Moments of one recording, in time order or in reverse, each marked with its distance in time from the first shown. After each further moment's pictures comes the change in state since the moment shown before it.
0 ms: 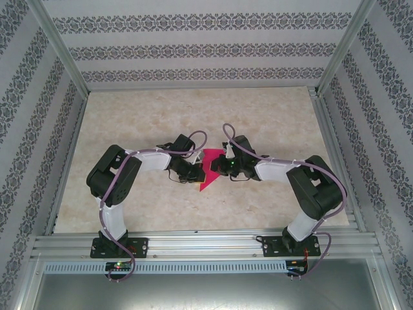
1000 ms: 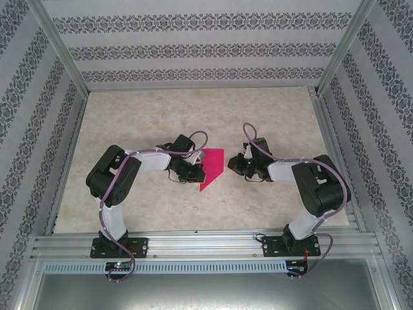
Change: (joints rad) left arm 0.000 -0.007 -0.005 -0.010 -0.008 0.046; right arm -0.208 -0.019 -0.121 0.069 0.003 0.002
